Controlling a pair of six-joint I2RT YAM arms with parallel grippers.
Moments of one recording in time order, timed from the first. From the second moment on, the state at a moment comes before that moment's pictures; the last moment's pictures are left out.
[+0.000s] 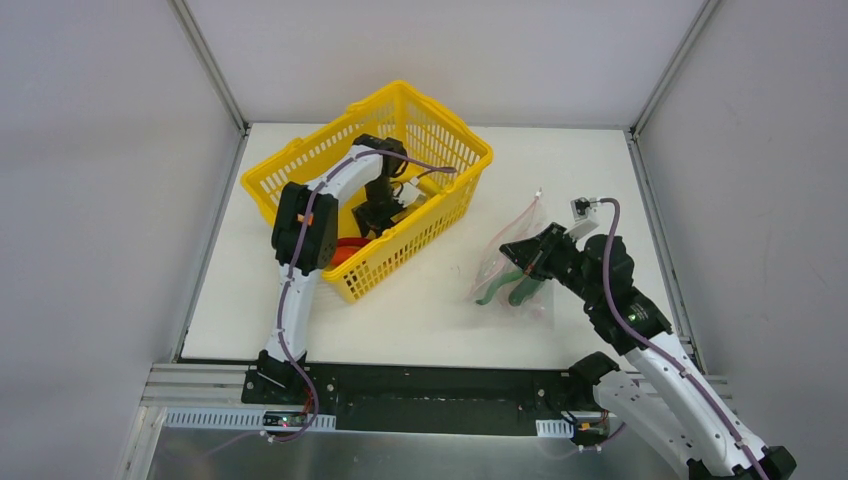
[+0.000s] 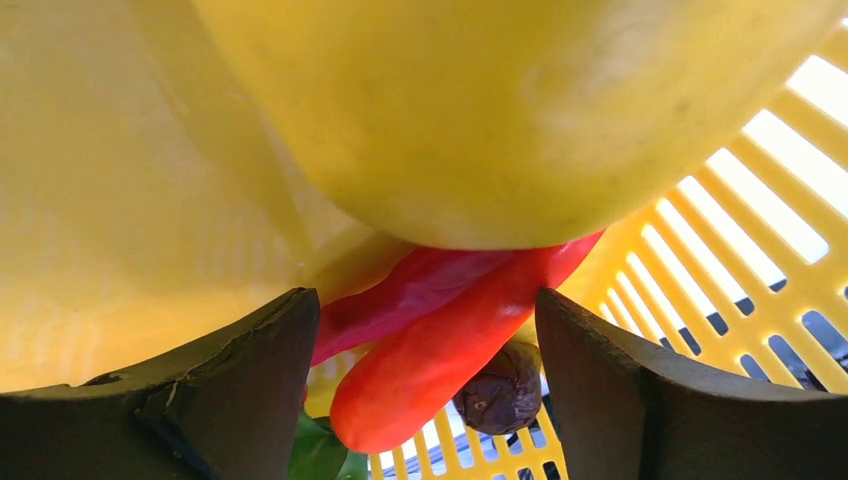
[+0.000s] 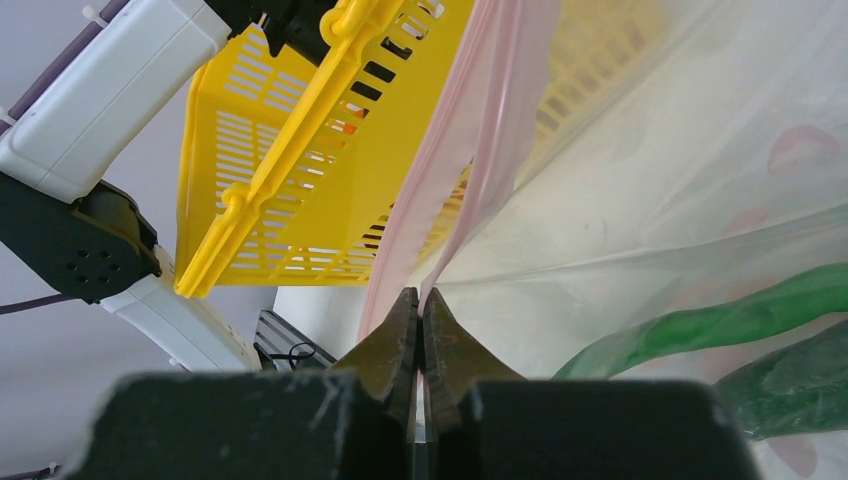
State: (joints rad) left arm -0.41 2.29 1.94 -1.34 0.17 0.51; right arm 0.52 0.63 0.65 -0.29 -0.16 0.83
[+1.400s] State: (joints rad) left arm -0.40 2.15 1.77 -1.14 0.11 0.43; right arm 0.52 0.59 0.65 -0.31 -0.15 0.84
